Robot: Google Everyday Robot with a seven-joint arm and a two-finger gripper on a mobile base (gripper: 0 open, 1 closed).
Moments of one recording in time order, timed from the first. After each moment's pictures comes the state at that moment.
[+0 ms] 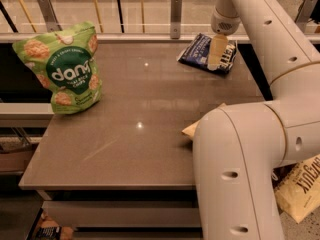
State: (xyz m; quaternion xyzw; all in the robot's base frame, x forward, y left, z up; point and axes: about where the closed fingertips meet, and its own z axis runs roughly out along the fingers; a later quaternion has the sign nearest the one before) arm 0.779 -0.201 0.886 -0.58 0.79 -0.10 0.15
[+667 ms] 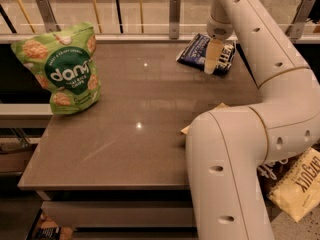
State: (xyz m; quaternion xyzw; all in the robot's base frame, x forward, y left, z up) arm 0.791 -0.193 0.864 -0.59 0.79 -0.10 0.14
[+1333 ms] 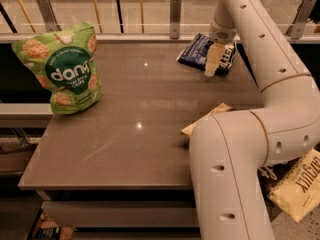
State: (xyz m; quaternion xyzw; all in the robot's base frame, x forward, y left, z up) arm 0.794 -0.198 0.850 -0.59 0.79 -0.08 0.16
